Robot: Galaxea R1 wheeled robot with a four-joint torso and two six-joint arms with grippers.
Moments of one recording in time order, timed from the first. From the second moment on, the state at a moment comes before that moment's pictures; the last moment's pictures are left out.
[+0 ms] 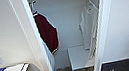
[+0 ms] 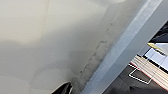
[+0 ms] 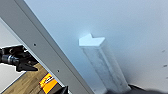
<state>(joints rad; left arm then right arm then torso) 0.87 2.11 -1.19 0.31 -0.10 -0.02 -0.74 2.22 -1.20 -0.29 -0.01 0.11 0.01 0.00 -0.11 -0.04</state>
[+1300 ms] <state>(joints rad) 1.34 1.88 -1.17 0.41 -0.42 -0.05 -0.97 1.87 -1.19 -0.28 0.31 0.11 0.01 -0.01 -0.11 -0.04</state>
